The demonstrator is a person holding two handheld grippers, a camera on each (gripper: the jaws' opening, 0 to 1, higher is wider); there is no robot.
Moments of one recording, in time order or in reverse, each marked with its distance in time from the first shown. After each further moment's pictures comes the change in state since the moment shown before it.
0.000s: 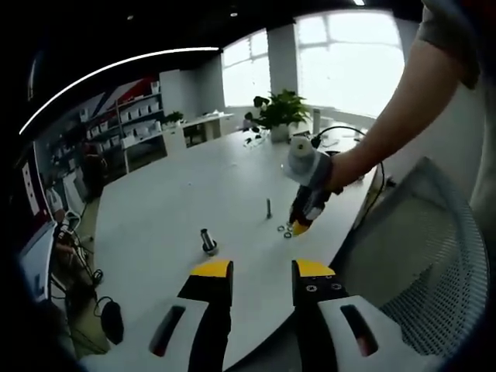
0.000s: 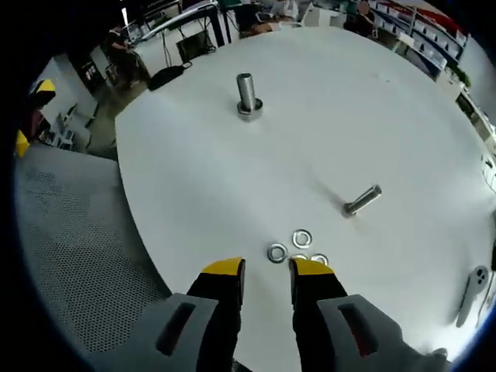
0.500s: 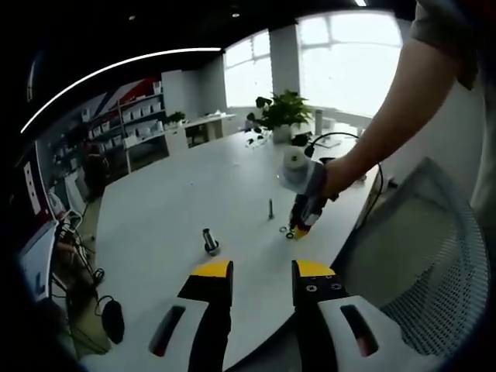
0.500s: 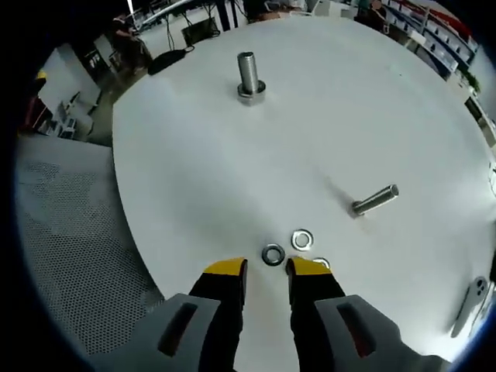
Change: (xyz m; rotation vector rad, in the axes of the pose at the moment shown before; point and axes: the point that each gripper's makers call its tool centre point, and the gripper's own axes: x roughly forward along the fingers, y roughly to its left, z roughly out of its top) left arm 0.000 0.002 -0.001 -0.002 0.002 0.012; right arm 0.015 -0.008 -0.005 -0.008 0.050 0.004
